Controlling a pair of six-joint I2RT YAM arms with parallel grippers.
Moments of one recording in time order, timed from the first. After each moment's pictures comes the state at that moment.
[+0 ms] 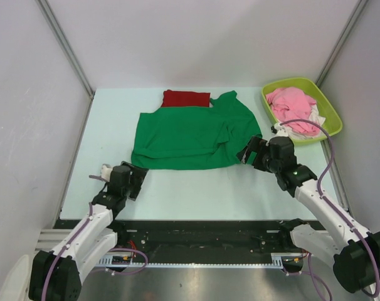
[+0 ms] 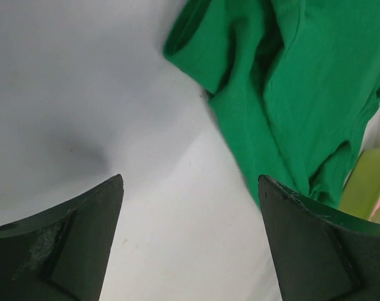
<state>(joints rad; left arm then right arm) -0.25 0.76 0.26 -0.24 -0.17 -1.28 0.35 0.97 0.69 -0.30 -0.01 0.65</state>
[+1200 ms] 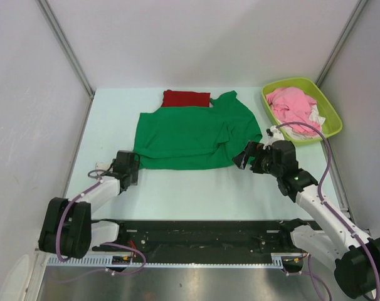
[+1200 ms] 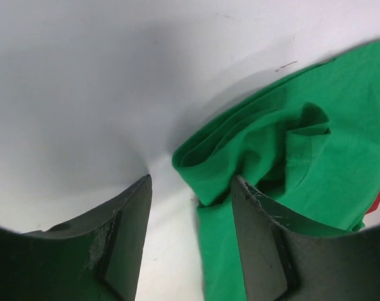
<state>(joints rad) -0.17 1.20 0.44 -0.19 -0.36 -1.62 0.37 0.91 0.62 -0.22 -0.17 0.58</state>
